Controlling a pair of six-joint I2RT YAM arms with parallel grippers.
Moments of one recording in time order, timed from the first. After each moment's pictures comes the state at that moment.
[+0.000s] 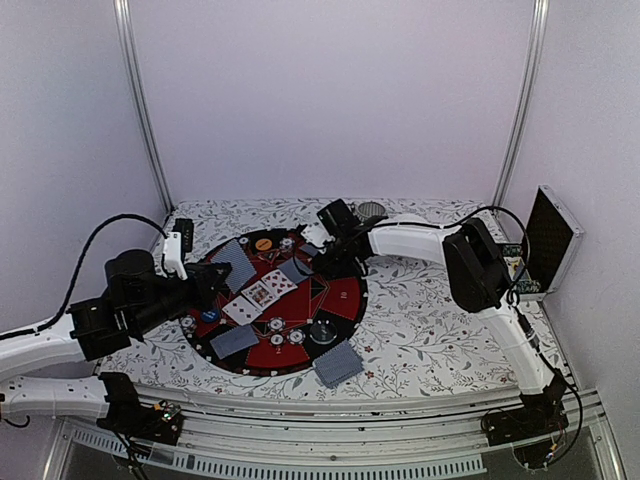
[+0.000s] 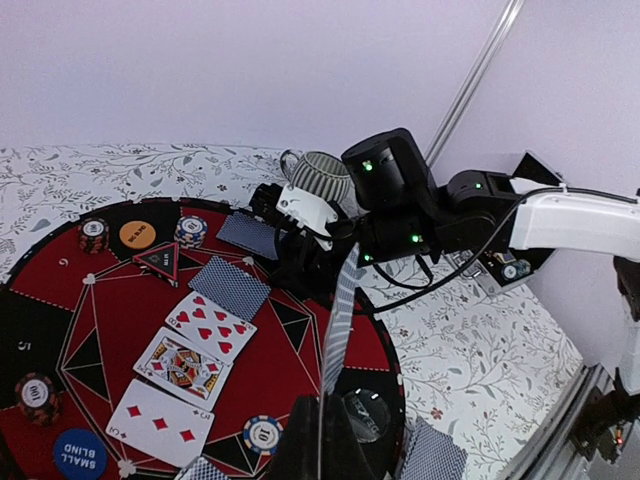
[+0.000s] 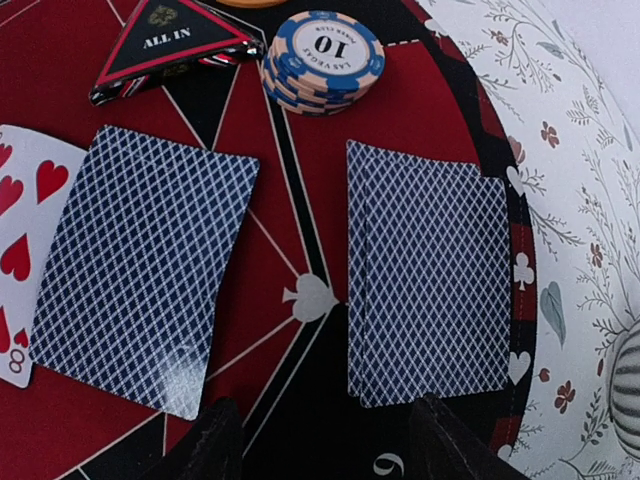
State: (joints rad) left arm -0.87 0.76 0.49 0.04 -0.28 -0.46; right arm 0.76 2.51 2.07 -0.42 0.06 -0.29
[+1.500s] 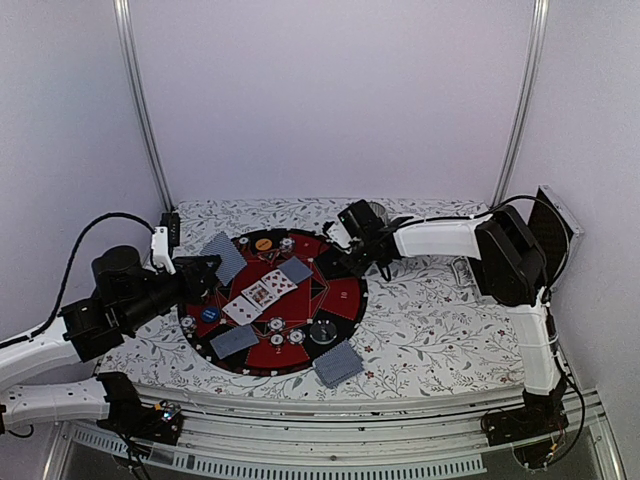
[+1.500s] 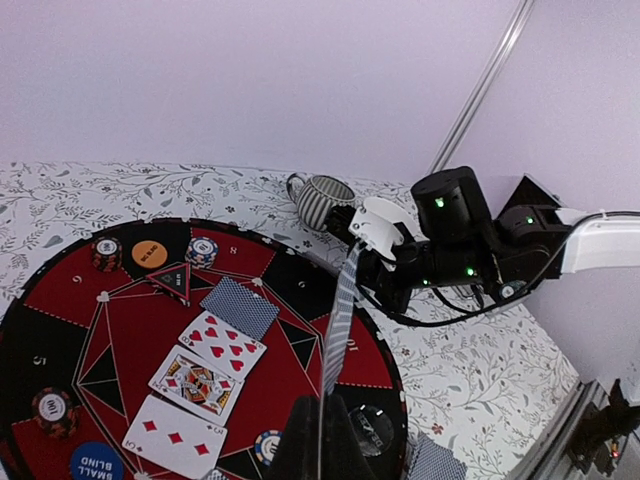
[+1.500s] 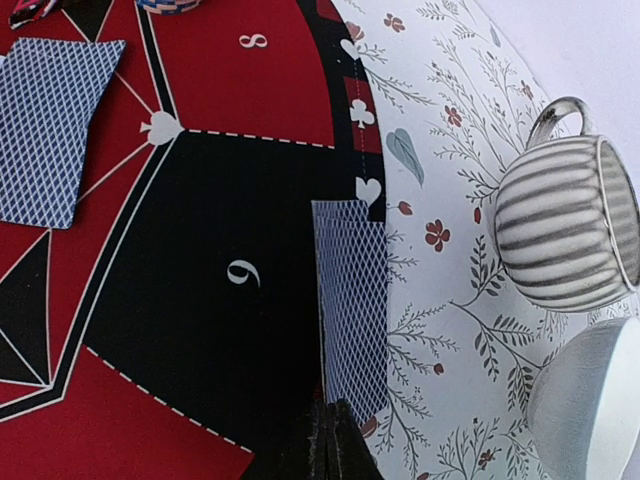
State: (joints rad) left arm -0.78 0.69 0.49 0.03 -0.22 -0.44; right arm 0.74 2.26 1.70 -0.32 0.30 -0.28
